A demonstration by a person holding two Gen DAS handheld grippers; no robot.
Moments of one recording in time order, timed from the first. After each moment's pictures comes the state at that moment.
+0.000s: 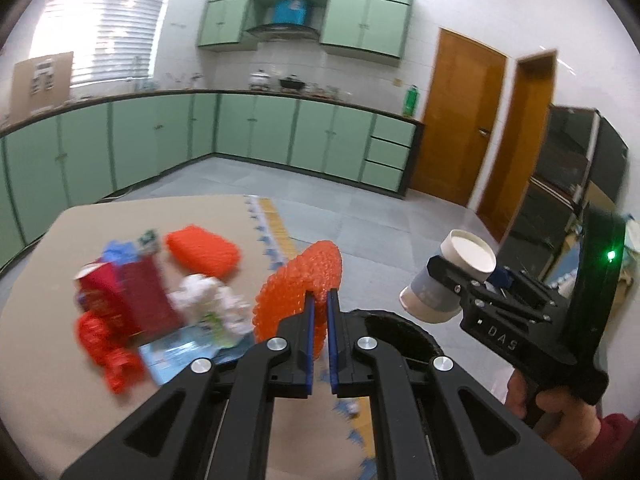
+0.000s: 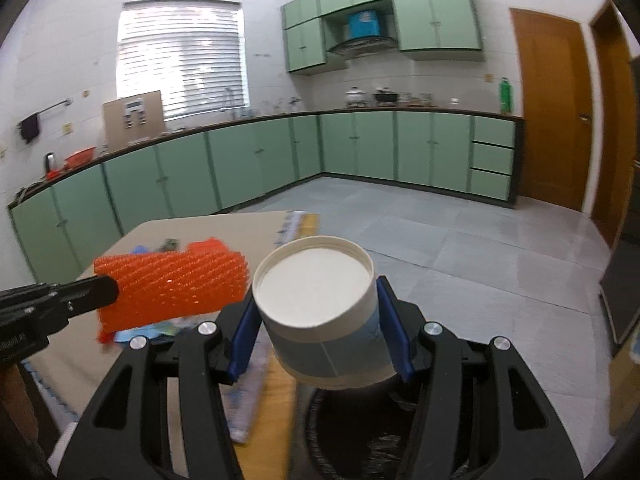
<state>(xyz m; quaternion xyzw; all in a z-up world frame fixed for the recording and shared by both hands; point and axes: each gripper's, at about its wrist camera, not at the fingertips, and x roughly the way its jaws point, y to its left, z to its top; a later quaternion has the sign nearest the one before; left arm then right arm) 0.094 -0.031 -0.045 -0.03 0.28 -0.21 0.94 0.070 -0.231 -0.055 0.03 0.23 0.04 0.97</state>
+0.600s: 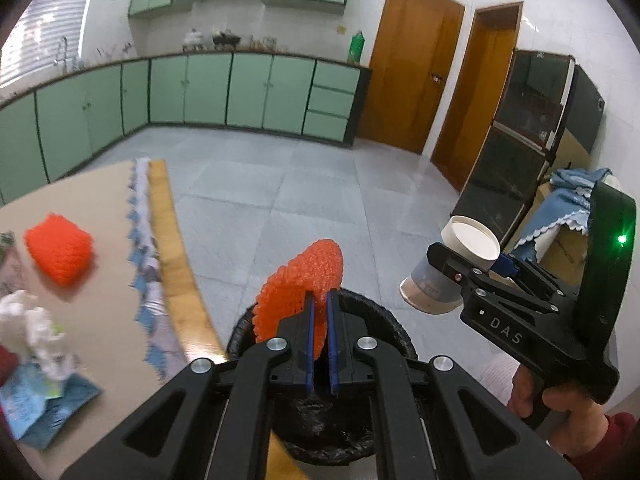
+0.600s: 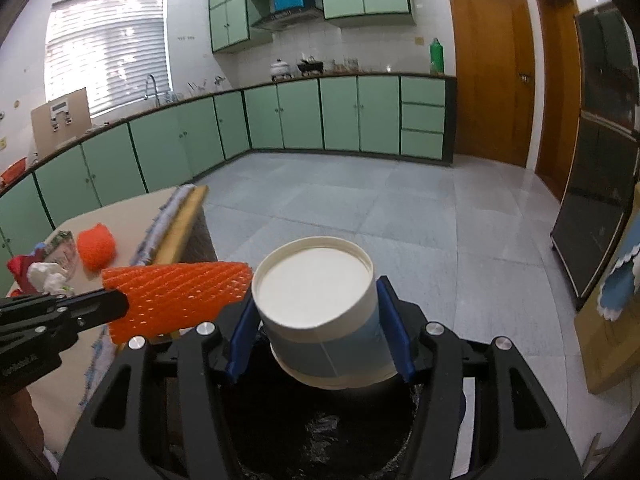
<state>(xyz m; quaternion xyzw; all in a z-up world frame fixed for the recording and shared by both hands) 0.159 -0.161 -0.105 0.01 0.35 -0.30 0.89 0.102 -0.341 -0.127 0.06 0.28 -0.07 0.96</state>
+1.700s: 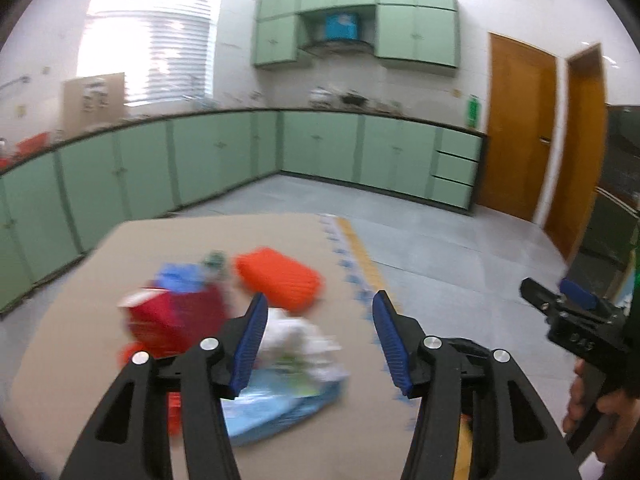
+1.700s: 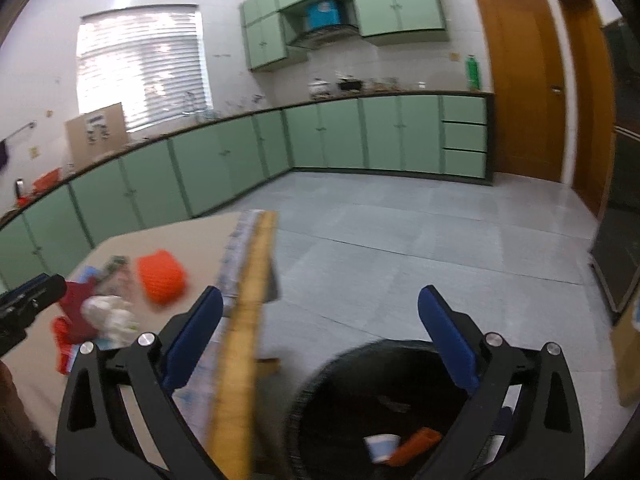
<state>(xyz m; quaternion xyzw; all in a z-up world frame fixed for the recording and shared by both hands) 0.121 0.006 -0.054 0.00 0.24 -0.05 0.97 0.119 -0.246 -0.090 0.07 0.24 0.02 0.97</state>
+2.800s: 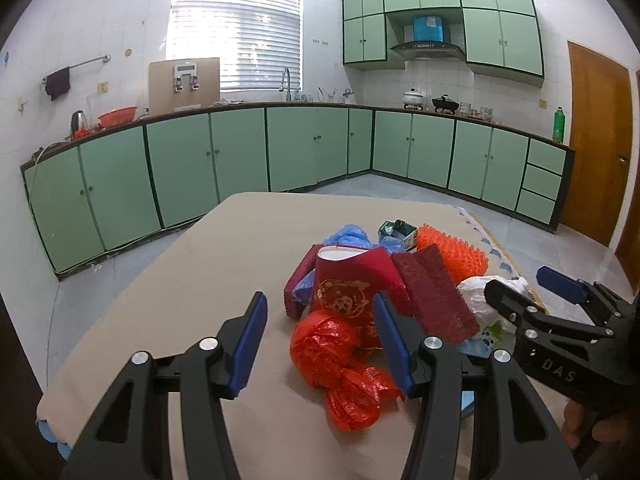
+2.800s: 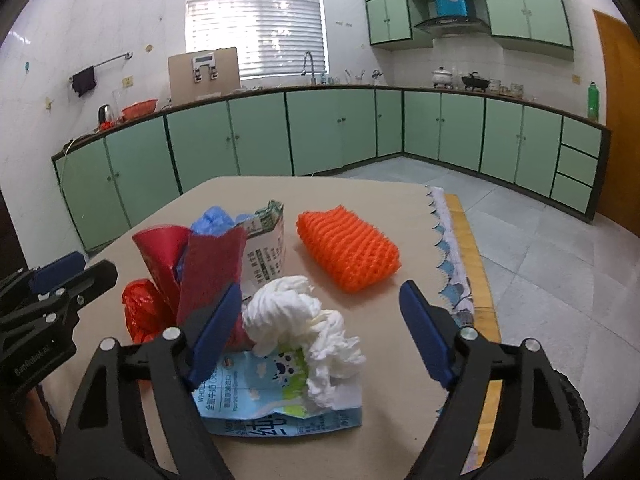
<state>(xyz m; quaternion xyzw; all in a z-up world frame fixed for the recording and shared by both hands) 0.116 0.117 -0.096 -0.02 0.24 0.11 0.96 0.167 -0.054 -0.111 -0.02 0.26 0.19 0.95</state>
